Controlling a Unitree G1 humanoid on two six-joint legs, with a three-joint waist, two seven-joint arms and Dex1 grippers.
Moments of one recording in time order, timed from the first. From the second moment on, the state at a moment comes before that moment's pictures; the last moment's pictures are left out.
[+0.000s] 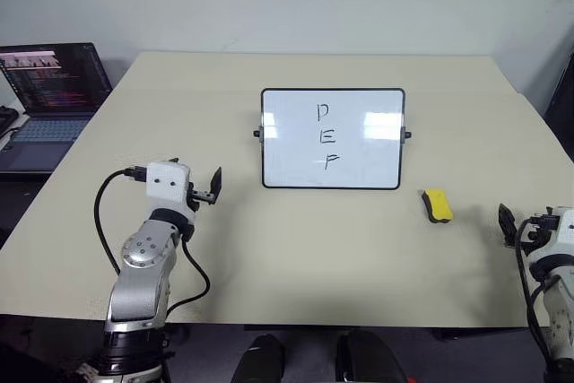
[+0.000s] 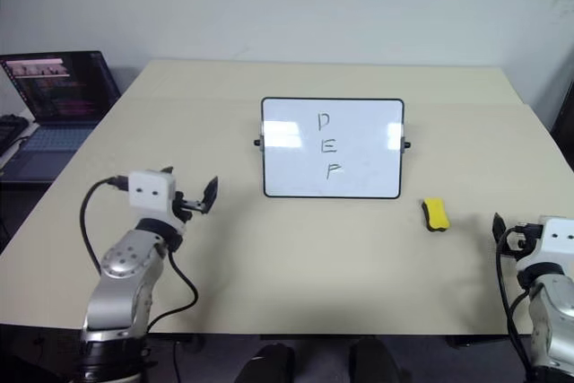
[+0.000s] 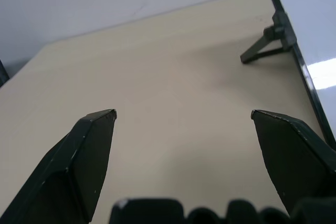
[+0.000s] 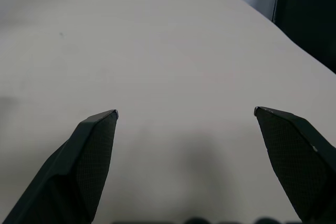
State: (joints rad) left arm -0.14 0.35 0.18 -0.19 -0.10 0.28 -0.21; right arm 0.05 -0.48 -0.49 0.04 0.30 0.17 0.27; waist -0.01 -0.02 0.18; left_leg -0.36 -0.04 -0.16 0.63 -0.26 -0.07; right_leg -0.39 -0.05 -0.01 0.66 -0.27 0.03
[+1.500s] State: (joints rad) left arm -0.57 0.65 -0.18 -0.15 -0.44 0.53 -1.13; right arm -0.14 -0.46 -0.28 -0.40 0.55 0.90 0.14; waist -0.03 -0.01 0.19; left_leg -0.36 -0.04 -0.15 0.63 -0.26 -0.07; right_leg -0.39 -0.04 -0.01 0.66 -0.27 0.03
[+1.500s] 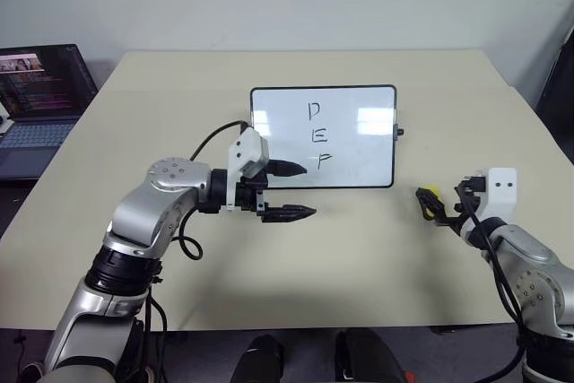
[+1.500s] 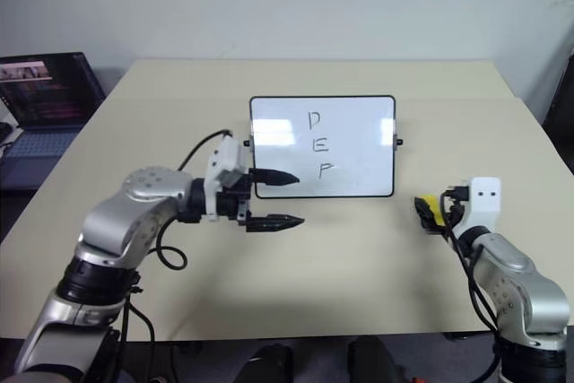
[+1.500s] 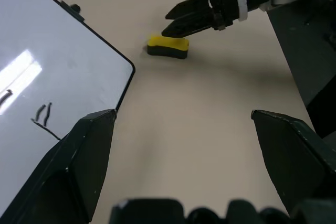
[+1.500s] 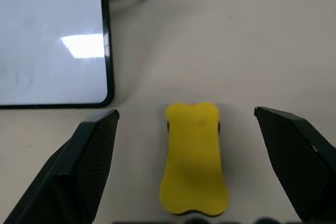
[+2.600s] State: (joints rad) left arm -0.52 0.64 -0.18 -0.04 -0.35 0.39 -1.14; right arm -0.22 -0.46 -0.24 -0.15 0.40 0.80 0.22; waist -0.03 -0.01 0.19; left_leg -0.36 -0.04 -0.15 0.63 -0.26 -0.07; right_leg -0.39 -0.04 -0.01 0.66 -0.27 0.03
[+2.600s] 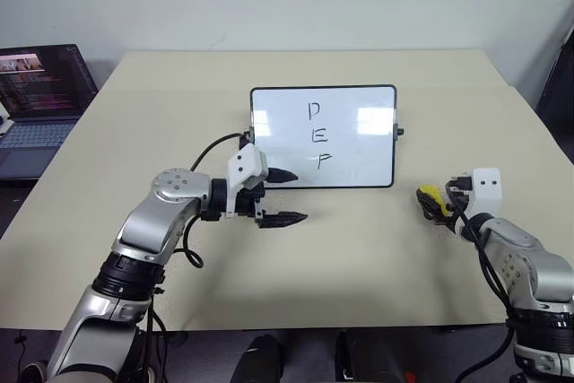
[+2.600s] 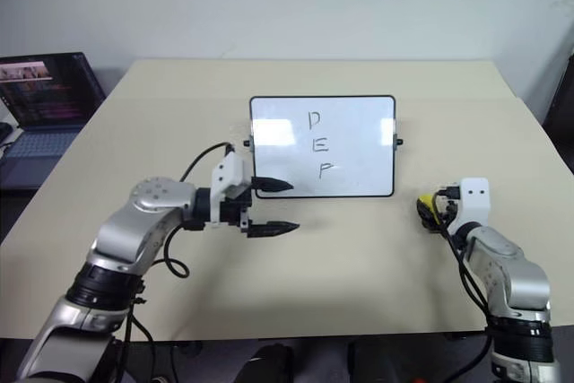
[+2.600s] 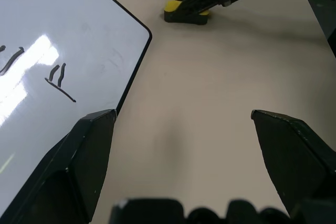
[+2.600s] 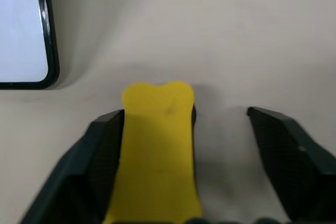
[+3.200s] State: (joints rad) left arm -0.52 0.60 -0.10 -0.05 -0.33 0.48 -0.93; right arm -0.19 -0.44 -0.23 -0.20 0.37 0.73 0.24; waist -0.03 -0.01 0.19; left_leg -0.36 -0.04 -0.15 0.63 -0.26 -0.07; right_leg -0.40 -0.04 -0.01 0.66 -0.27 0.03
